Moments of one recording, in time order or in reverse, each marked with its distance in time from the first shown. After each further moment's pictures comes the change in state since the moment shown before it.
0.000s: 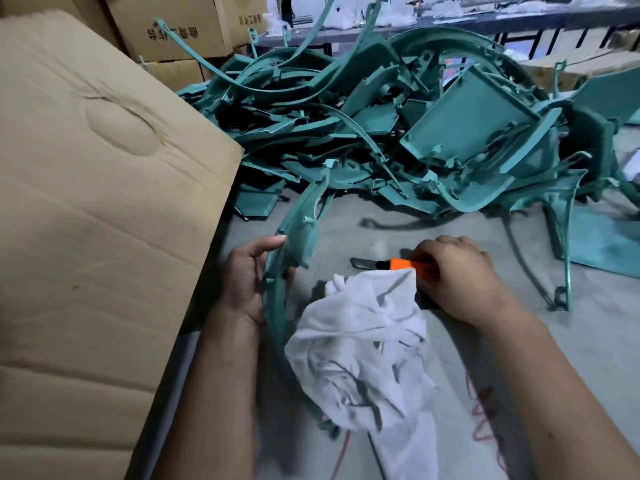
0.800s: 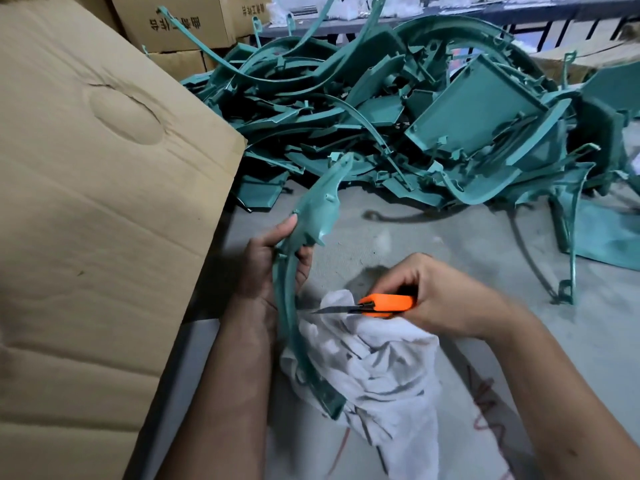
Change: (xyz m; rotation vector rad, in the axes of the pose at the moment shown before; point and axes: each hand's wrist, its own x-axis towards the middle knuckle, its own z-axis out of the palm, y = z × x) left_hand 0.003 -0.008 0.010 -0.202 -0.150 0.000; right_hand -0.028 -0.042 -0.021 0.826 -0.534 -0.459
